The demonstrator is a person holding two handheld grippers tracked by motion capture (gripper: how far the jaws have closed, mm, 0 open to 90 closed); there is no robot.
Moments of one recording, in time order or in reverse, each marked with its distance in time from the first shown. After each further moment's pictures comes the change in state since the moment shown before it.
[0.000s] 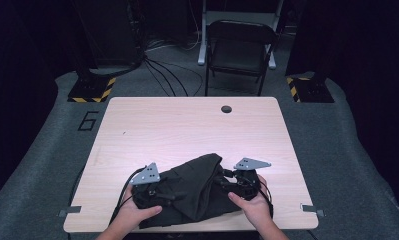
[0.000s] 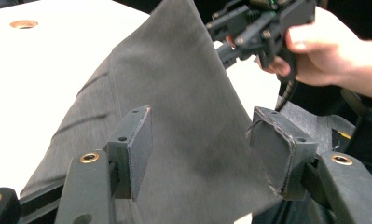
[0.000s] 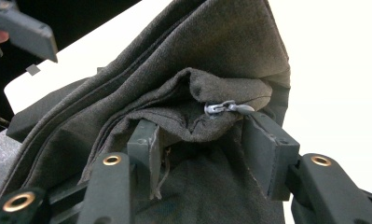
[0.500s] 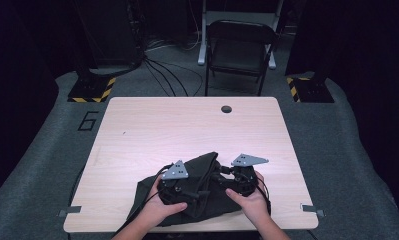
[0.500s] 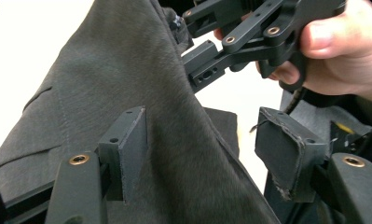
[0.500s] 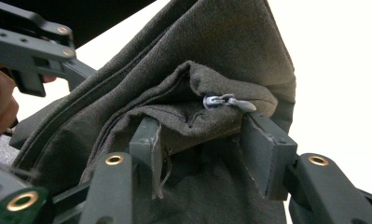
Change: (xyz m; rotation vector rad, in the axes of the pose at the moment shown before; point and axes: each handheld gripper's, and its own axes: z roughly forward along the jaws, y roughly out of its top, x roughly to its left) left arm -0.013 0.015 0.059 0.083 -0.005 0.000; right arm 0.000 0.010 0.006 -0.011 0.016 -0.014
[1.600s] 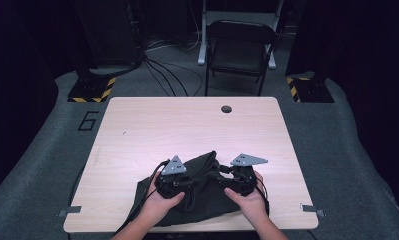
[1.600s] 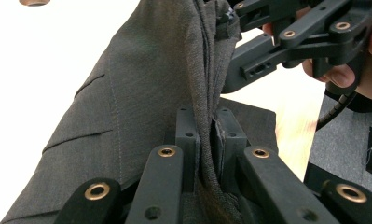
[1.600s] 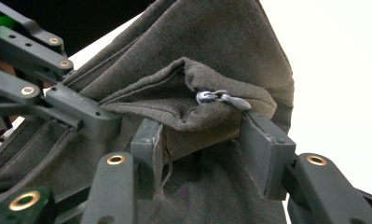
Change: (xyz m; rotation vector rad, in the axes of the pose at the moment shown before) left arm 0.014 0.001 -0.006 0.017 0.120 -0.038; right arm 0.002 0.000 0.002 -0.019 -0.016 0.010
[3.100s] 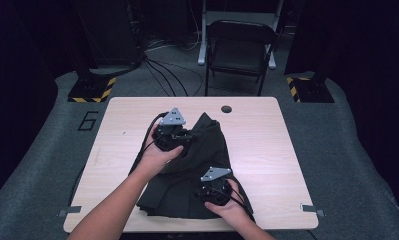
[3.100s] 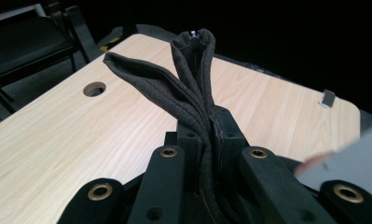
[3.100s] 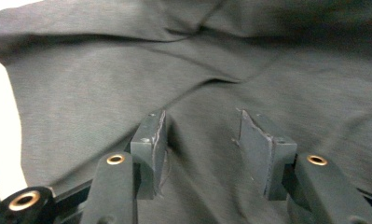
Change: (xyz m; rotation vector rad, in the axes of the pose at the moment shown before) left arm 0.050 0.108 -0.024 -0.052 0.032 0.153; right arm 0.028 -0.033 0.069 0.231 0.009 -0.211
